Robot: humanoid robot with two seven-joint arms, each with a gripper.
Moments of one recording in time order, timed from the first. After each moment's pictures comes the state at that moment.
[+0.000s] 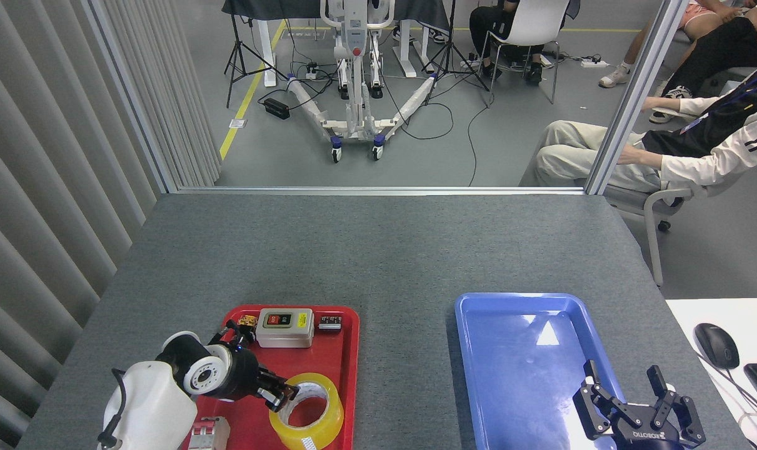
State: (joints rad) left arm -0.44 0.21 -0.21 -1.26 -1.00 -0.61 -1.21; right arm 0.21 -0.06 -0.23 -1.69 1.33 -0.17 -0.04
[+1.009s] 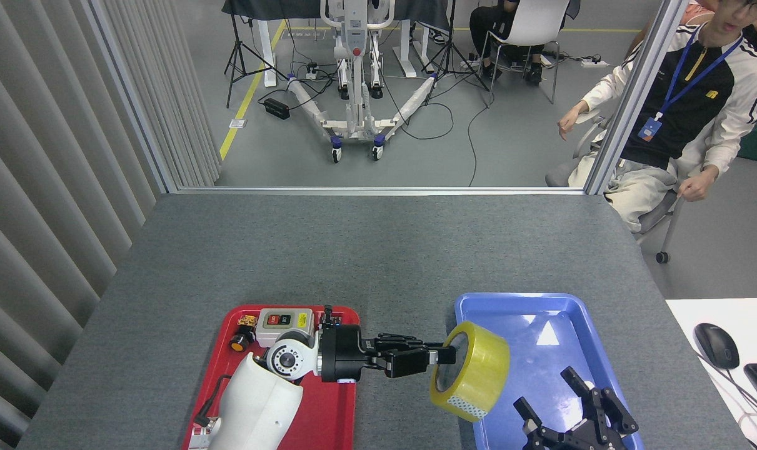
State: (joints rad) left arm -0.53 -0.11 -0.25 -1.03 -0.29 -0.79 -1.12; right arm 0.22 -0.05 -0.23 -1.67 1.31 -0.78 -0.17
